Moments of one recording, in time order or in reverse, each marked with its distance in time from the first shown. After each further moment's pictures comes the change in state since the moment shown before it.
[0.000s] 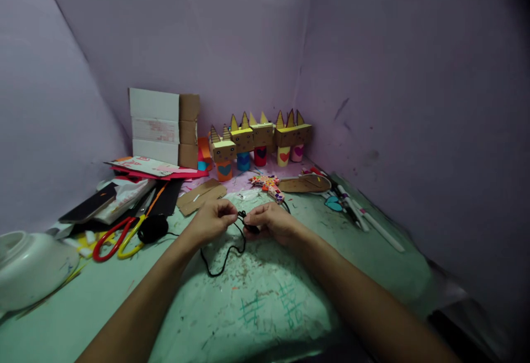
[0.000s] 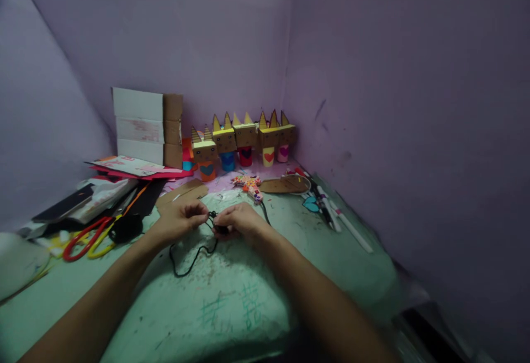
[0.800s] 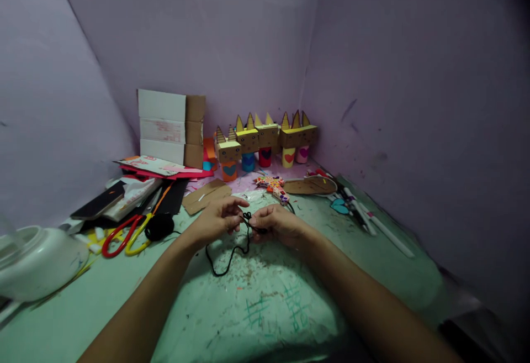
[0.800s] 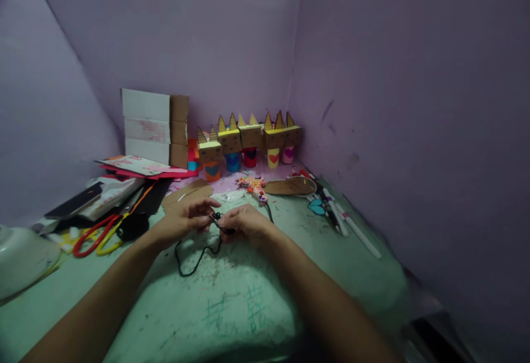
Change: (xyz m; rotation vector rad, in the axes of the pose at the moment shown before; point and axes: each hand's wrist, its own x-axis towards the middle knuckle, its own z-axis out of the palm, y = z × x) left_hand -0.008 0.018 -0.005 -0.318 -0.182 -0.074; right_hand -0.001 0.001 -0.003 -0.036 -0.113 0.010
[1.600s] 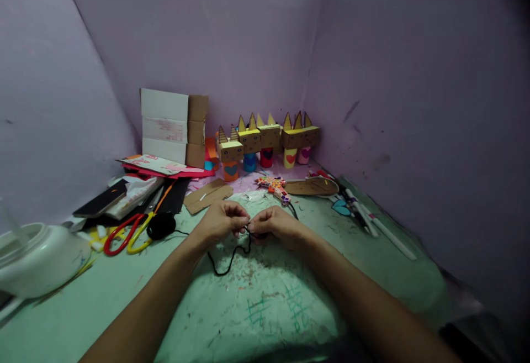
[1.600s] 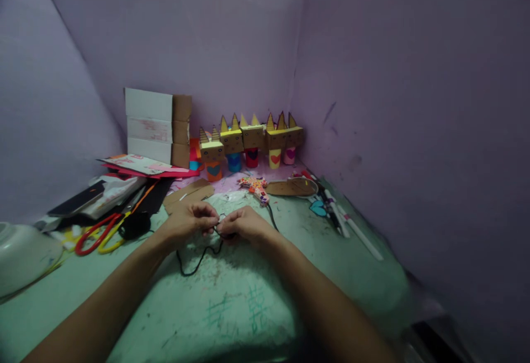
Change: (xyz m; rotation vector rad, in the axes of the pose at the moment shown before) left_hand 0.006 -0.010 0.009 -0.103 0.154 -0.073; right_hand 0.005 0.007 0.001 -0.104 0.034 -0.030
